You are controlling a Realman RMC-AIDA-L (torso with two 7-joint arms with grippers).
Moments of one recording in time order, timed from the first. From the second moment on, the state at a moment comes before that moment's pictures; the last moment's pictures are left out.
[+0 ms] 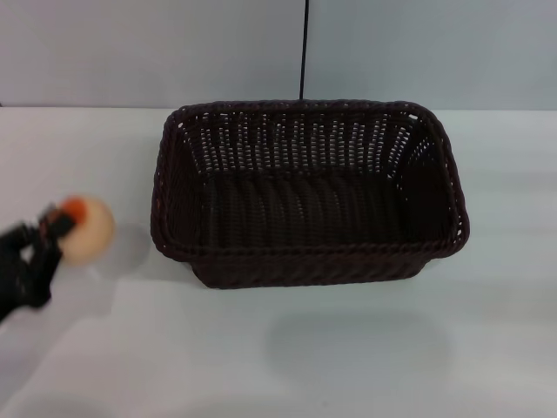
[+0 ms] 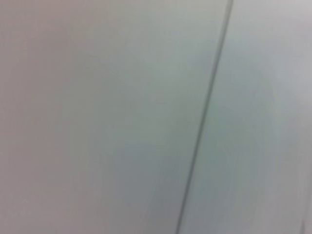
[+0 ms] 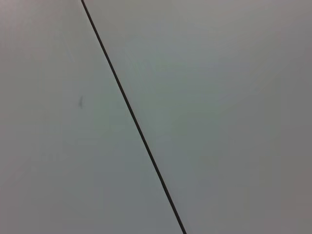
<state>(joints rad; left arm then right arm) -0.19 -2.06 -0.19 0.18 2.20 1.83 -0.75 0.34 2.07 -0.23 -0.26 -1.00 -1.46 0.85</state>
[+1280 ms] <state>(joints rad) -0.35 -2.07 -0.37 -0.10 2.20 1.81 -0.67 0.32 2.07 -0.22 -0.24 -1.00 -1.51 0.86</state>
